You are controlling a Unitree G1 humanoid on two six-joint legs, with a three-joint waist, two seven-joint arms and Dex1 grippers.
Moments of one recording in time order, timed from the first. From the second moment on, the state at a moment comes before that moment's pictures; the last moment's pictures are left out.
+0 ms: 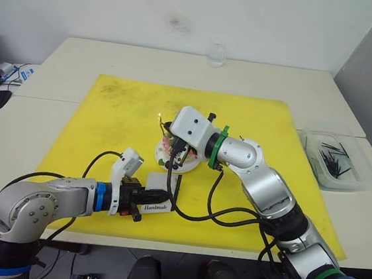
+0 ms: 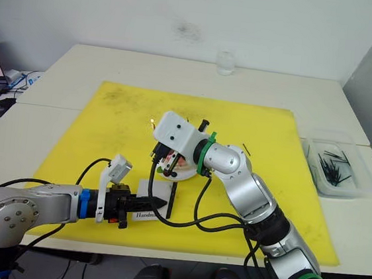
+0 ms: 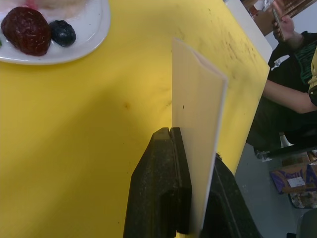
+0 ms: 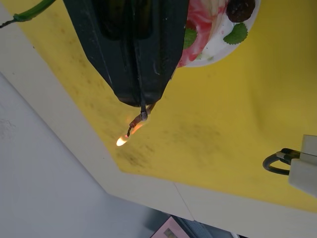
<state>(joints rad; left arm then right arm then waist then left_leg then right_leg) -0.16 0.76 0.12 -0.43 -1.09 1.19 -0.58 -0.76 -0.20 0.49 -0.23 -0.10 0.58 0.56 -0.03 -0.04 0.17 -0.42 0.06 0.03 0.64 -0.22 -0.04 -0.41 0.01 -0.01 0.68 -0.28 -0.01</state>
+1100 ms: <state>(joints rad) -0.17 0.67 0.10 -0.44 -1.18 1.23 -0.56 -0.38 -0.70 -0.29 -0.32 0.05 0.86 0.50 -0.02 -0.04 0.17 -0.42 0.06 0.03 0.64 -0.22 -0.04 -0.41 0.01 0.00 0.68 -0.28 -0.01</state>
